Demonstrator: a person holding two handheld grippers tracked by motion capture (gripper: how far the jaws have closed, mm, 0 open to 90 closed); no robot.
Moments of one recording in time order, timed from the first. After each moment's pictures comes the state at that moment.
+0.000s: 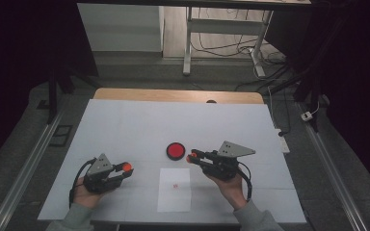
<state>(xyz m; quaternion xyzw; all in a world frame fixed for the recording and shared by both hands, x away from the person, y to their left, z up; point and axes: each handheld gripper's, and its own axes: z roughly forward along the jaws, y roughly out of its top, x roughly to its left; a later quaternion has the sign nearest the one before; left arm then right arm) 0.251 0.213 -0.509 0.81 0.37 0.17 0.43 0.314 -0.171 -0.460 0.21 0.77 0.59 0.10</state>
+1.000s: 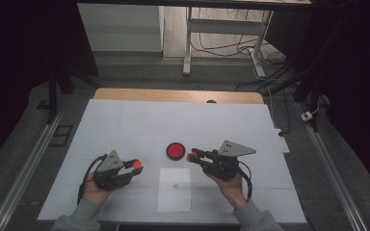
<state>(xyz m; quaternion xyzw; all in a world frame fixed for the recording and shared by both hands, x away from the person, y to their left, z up) 0.262 0.185 -0.497 0.82 0.33 0.16 0.44 0.315 -0.171 -0.458 0.22 0.77 0.59 0.10</state>
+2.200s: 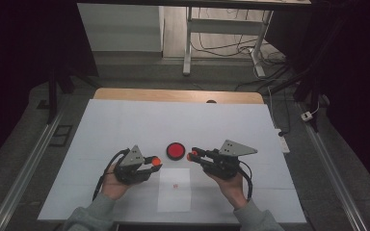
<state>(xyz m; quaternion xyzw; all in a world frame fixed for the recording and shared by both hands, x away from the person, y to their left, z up) 0.283 0.137 -0.486 0.84 0.28 0.15 0.44 0.314 -0.173 -0.455 0.22 0.76 0.60 0.10</state>
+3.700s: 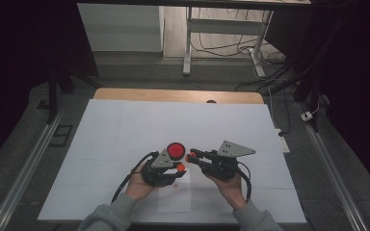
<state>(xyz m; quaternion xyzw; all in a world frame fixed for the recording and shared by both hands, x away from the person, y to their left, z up) 0.294 0.070 -0.498 0.86 0.23 0.11 0.44 0.312 -0.168 -0.458 0.21 0.77 0.60 0.09</state>
